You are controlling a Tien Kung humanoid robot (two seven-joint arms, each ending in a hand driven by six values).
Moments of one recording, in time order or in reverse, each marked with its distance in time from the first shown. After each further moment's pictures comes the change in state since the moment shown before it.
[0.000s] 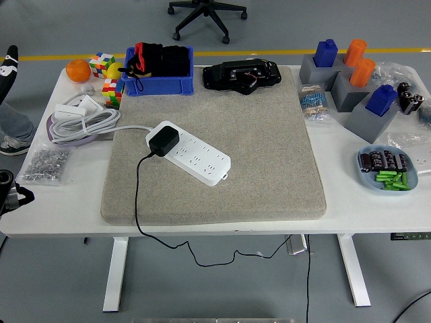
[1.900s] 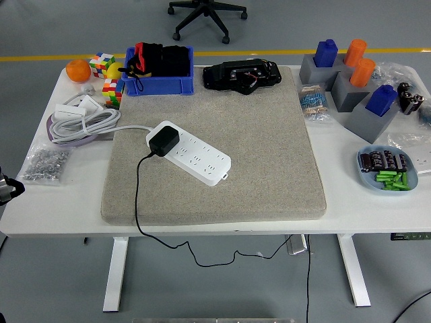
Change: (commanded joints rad) left arm -0.019 -0.004 -0.060 -0.003 -0.001 0.073 -0.110; right arm -0.003 -0.001 0.002 0.000 0.004 0.000 0.000
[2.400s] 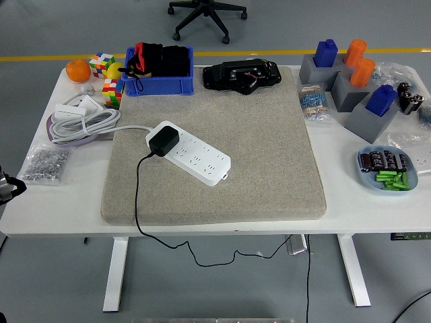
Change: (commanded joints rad) left arm 0.002 -0.004 0.001 -0.009 -0.023 -0.002 -0.023; right arm -0.001 0.001 0.002 0.000 -0.001 0.000 0.000
